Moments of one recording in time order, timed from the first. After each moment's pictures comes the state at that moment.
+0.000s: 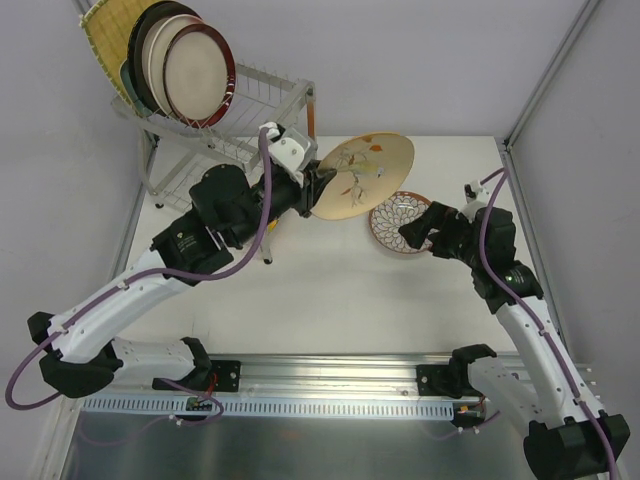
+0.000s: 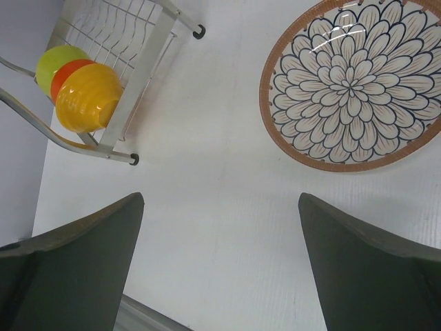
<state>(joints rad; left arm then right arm) -0.97 1.14 1.39 -0.21 -0.18 0.06 0.23 0.81 0.77 -0.40 -0.24 0.52</state>
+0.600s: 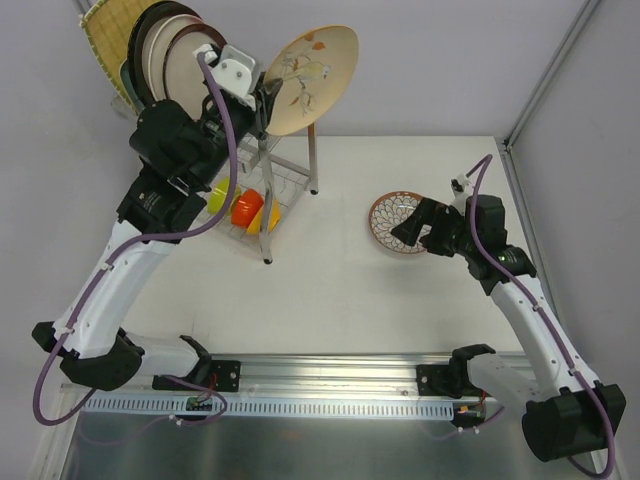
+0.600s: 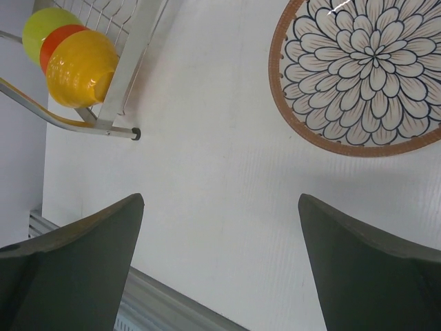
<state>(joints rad) -0.69 1.28 1.78 -0.22 -0.11 0.26 0.23 0.95 0.85 -0.47 -0.31 0.51</state>
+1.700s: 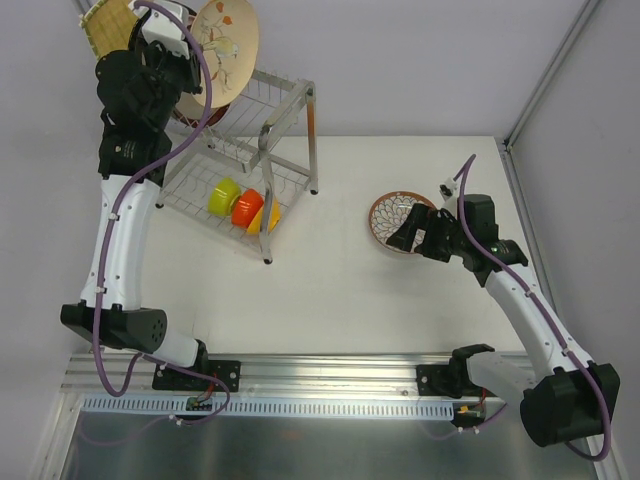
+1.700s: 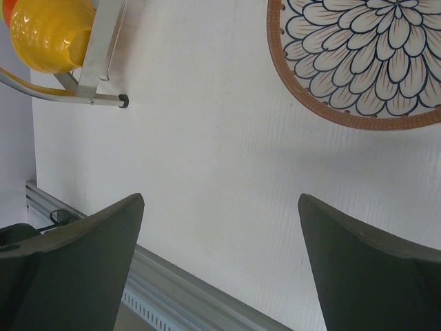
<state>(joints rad) -0.12 1.47 1.89 -0.21 0.12 0.19 0.23 1.04 0.85 -0.53 -0.38 0.48</state>
